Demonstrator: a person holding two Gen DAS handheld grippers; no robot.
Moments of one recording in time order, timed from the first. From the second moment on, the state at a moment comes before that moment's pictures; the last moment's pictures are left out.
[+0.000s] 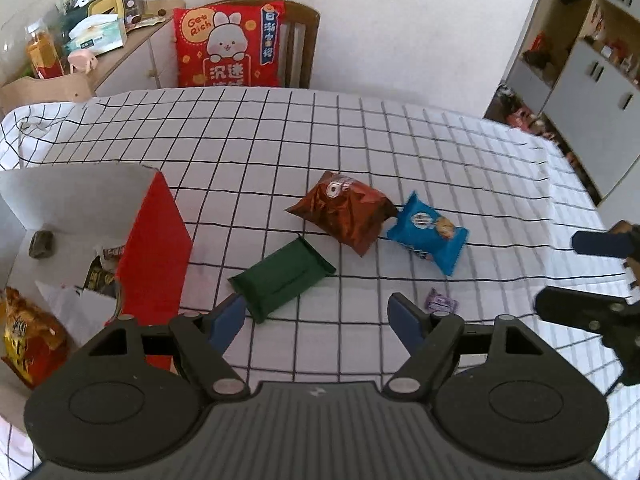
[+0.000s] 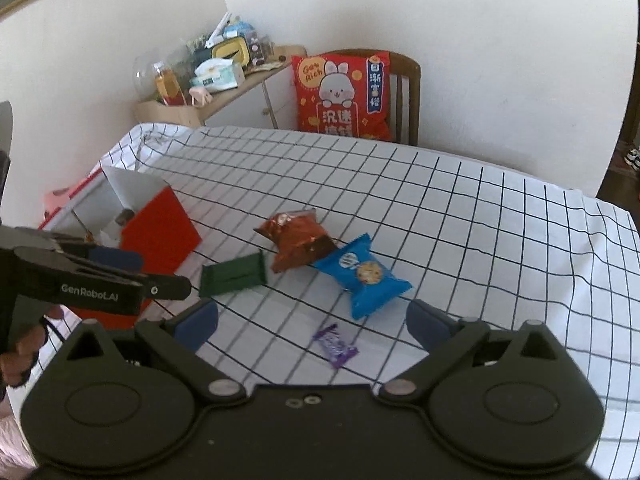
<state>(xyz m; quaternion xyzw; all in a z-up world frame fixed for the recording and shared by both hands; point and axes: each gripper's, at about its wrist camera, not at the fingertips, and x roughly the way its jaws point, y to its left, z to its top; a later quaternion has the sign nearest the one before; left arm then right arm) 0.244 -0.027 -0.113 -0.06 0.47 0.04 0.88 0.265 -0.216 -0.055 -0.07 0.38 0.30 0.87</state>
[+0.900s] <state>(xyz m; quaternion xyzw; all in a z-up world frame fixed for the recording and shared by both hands) 0.344 -0.021 -0.189 0.06 0.60 -0.05 0.80 0.373 -0.177 -0.122 -0.21 0.43 0.36 0.80</state>
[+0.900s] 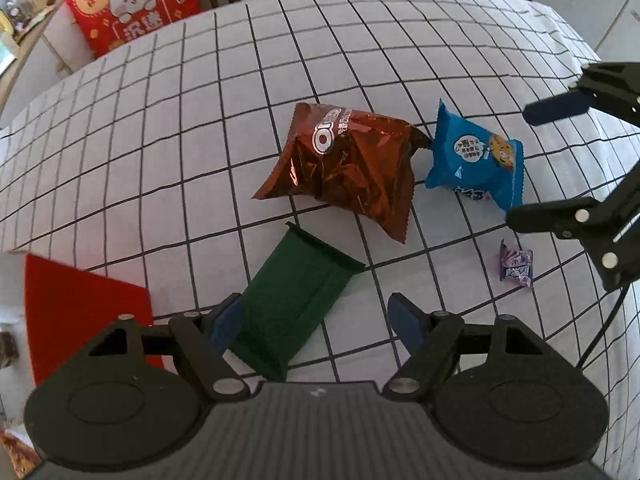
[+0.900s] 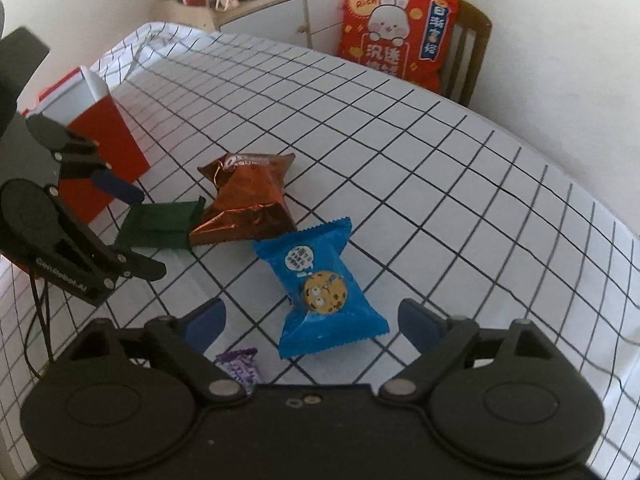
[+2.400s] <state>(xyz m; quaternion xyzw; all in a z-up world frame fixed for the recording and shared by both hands) 0.288 0.010 -0.164 -0.11 0.56 0.05 0.82 0.327 -0.193 -0.106 -0.09 0.45 0.28 0.84</state>
